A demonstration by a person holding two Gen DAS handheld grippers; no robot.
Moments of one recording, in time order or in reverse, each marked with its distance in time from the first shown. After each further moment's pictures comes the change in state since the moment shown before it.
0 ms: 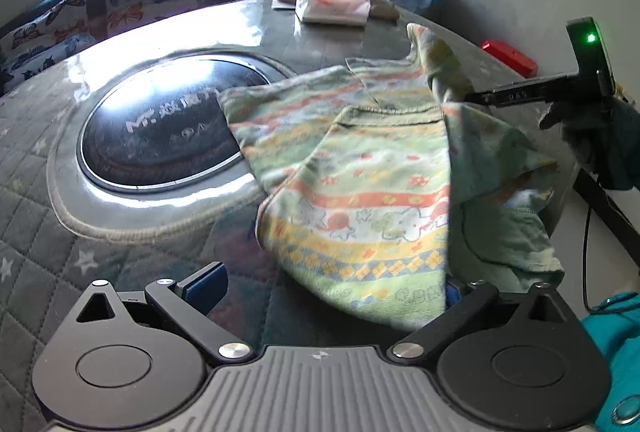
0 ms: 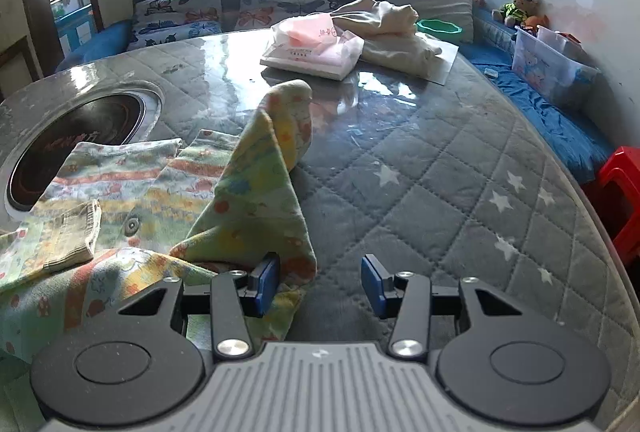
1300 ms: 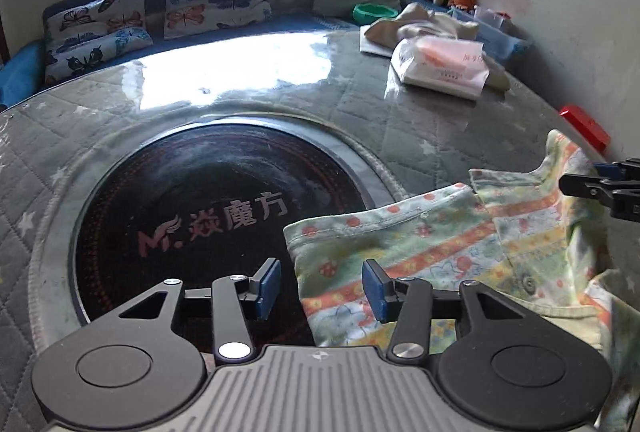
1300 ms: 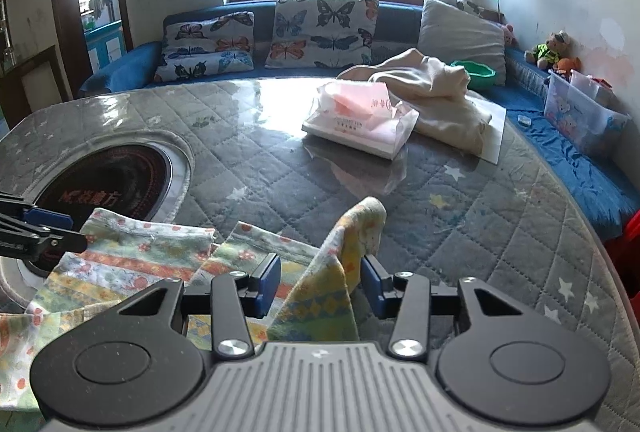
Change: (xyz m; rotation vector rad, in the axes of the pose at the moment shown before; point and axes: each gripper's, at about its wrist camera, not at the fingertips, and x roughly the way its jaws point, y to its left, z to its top) left arm 0.103 0.061 0.121 -0.176 -0.065 0.136; right arm 0.028 0.028 0.064 -0.058 -0.089 0.078
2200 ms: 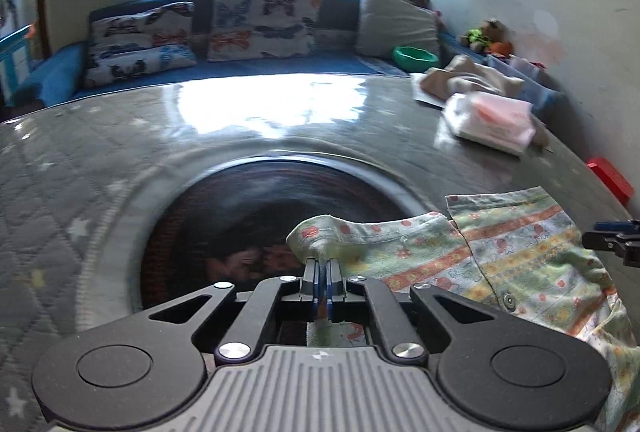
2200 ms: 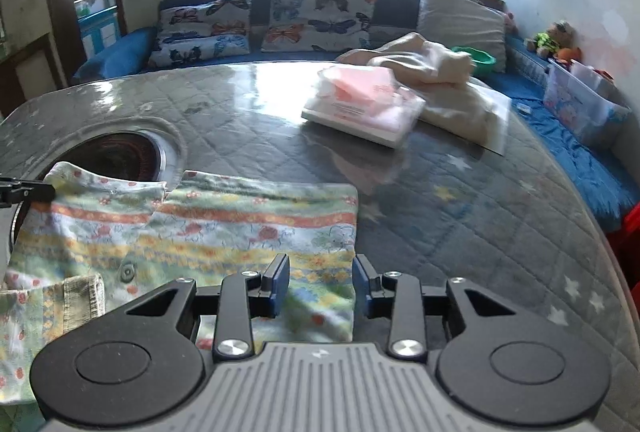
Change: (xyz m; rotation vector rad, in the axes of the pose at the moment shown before) left arm -0.024 0.049 0.001 -0.117 -0.129 0.097; right arm 0.016 0.012 0.008 -0.017 0.044 -0.004
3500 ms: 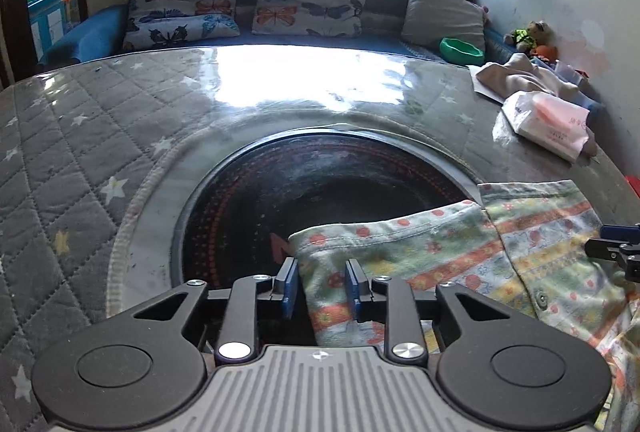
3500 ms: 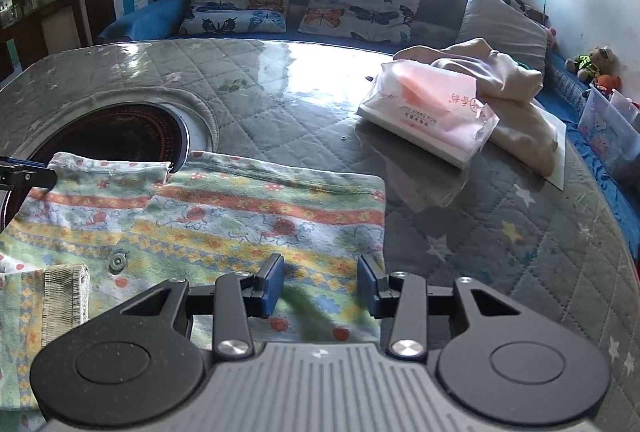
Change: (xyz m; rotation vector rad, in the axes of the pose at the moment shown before) left arm 0.019 0.026 -0.007 -0.085 0.066 0.056; right arm 0.044 0.033 0.019 -0.127 0.058 0.036
